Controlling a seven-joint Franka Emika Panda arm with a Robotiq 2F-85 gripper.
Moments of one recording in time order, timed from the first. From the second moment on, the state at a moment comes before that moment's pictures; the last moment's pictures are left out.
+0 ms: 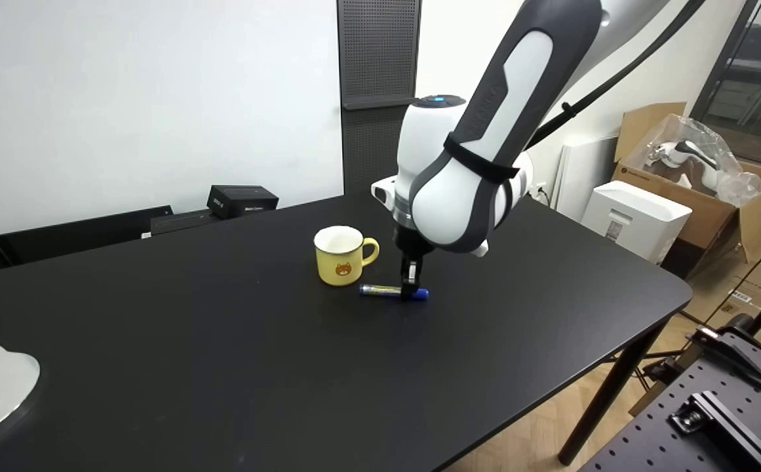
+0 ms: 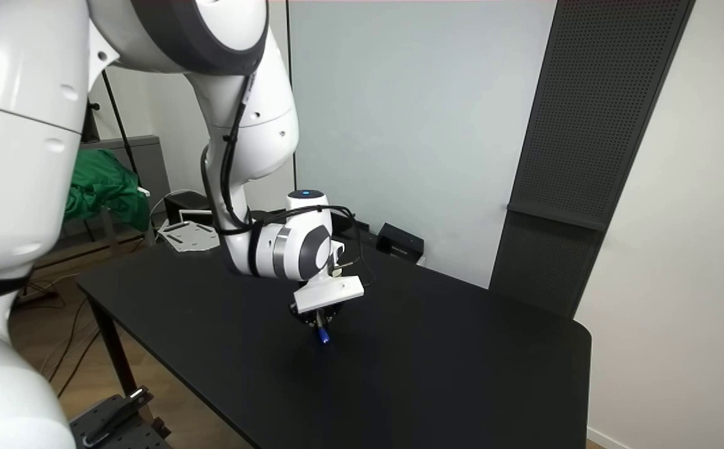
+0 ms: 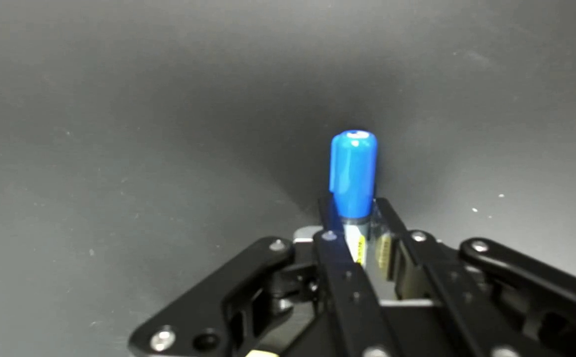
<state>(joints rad) 0.05 0.44 0.09 -2.37 -0.24 2.93 -0.59</state>
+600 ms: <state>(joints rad) 0.02 0.33 0.13 -2.37 -0.23 2.69 -0.58</state>
